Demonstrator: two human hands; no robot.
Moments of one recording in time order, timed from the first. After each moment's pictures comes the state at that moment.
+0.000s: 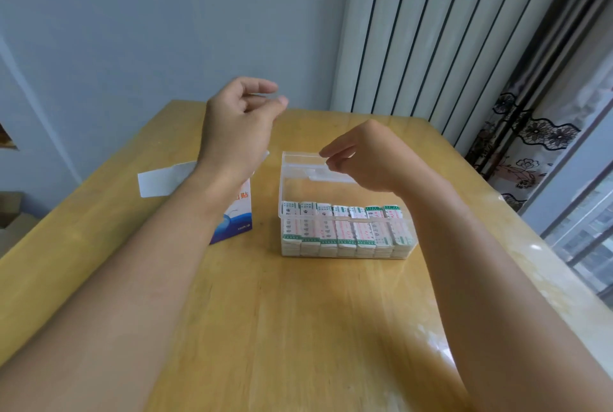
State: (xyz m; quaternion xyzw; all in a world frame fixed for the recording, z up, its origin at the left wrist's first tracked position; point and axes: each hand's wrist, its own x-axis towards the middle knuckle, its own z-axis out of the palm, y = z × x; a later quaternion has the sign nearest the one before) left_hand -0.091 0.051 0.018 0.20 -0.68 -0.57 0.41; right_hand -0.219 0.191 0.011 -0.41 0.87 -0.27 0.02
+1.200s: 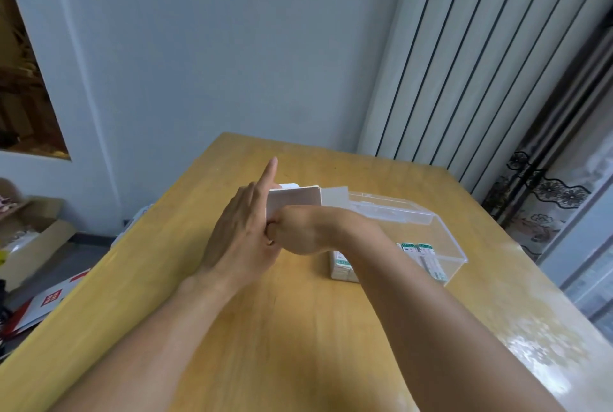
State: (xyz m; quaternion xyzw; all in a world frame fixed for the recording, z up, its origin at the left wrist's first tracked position) left_hand 0.010 -0.002 -0.074 0.10 -0.88 -0.19 0.42; right_hand -0.080 0.090 0.015 -0.55 0.80 -0.03 0.23
